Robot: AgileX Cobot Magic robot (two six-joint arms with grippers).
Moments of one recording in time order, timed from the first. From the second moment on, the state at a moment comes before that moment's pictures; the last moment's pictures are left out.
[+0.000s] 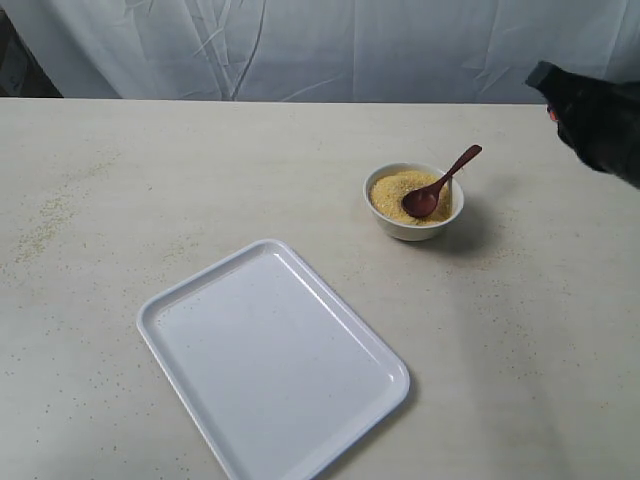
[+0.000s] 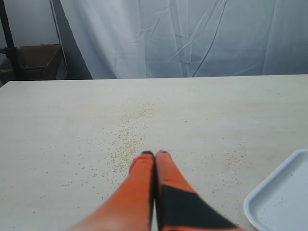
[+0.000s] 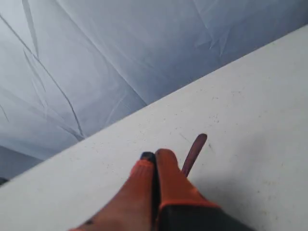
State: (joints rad) left arm -0.05 0.00 0.00 0.00 0.25 0.01; right arm 0.24 1.34 -0.58 0.35 -0.34 0.28
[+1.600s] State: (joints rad) left arm -0.05 0.00 0.00 0.00 0.25 0.01; right arm -0.08 2.31 -1.16 -0.99 -0.92 1.88
